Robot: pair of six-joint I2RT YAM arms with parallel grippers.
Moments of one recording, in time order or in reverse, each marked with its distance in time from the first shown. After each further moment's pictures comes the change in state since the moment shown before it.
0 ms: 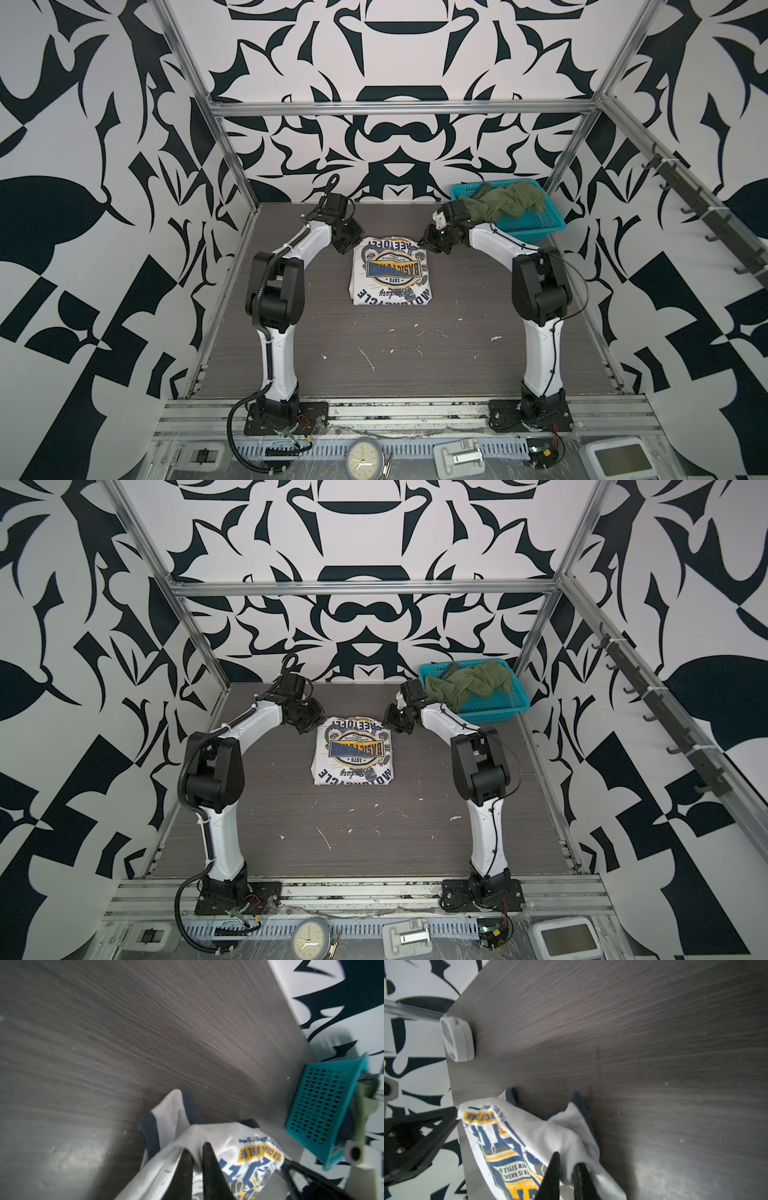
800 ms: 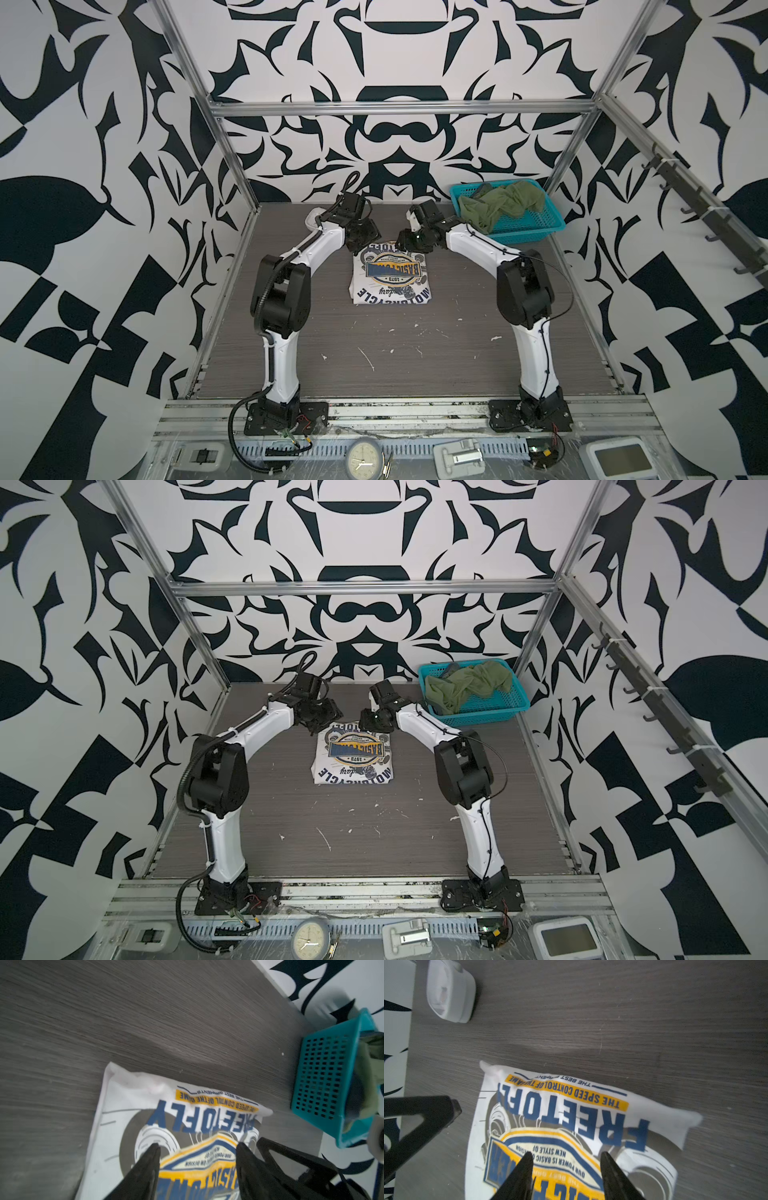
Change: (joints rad) left arm -0.111 -0.034 -0.015 0.017 -0.096 0.087; right arm 0.171 0.054 0.122 -0.084 0.198 -0.172
